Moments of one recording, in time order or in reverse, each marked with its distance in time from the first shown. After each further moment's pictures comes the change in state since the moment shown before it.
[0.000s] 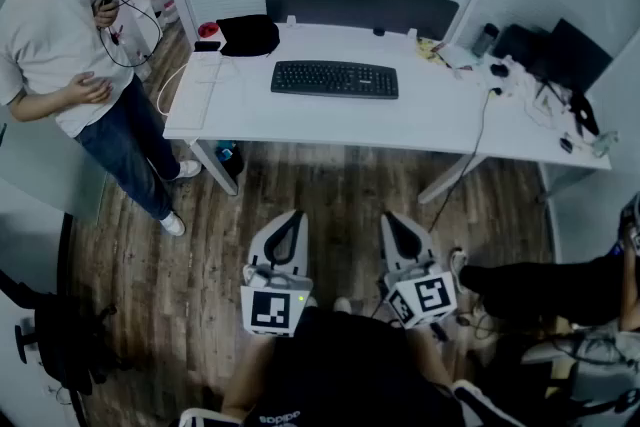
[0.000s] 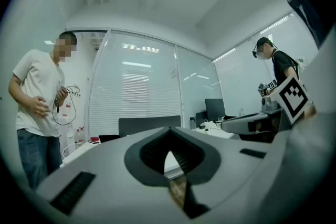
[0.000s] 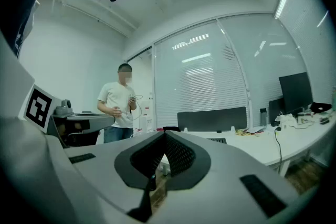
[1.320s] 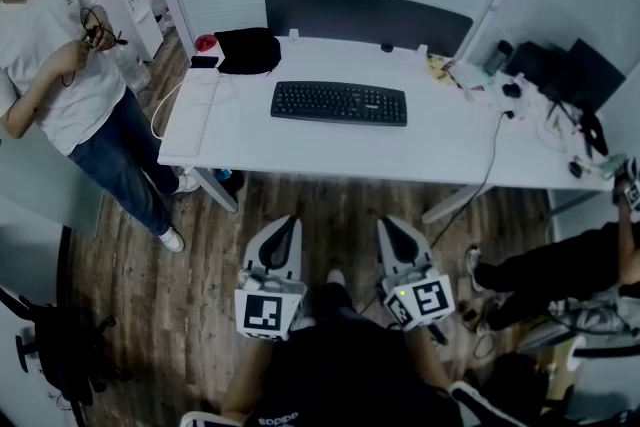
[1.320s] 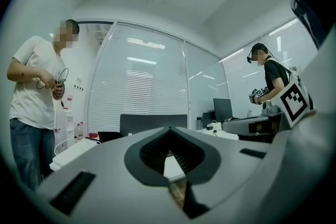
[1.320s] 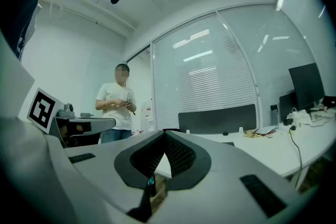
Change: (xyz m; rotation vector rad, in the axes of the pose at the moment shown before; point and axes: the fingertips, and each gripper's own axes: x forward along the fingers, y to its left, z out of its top) left arm 0.084 0.053 -0.014 -0.054 0.012 0.028; right arm 0.094 -0.040 0.001 0.003 -0.004 0.050
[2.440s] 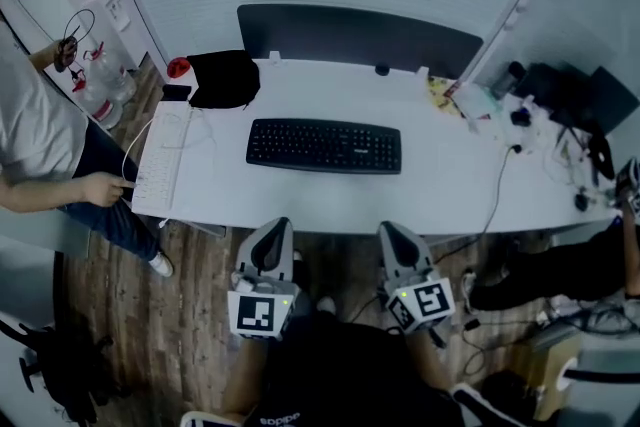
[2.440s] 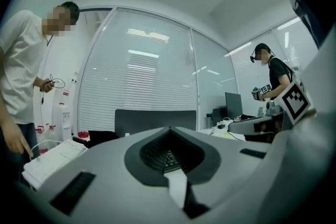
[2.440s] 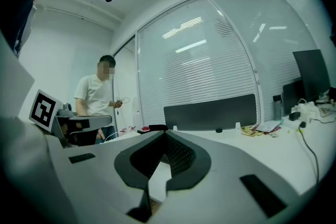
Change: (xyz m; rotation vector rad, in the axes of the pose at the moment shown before) left arm 0.178 0.044 -0.010 -0.007 0.061 0.024; right arm 0.127 -0.134 -0.003 0.078 0.071 -0.023
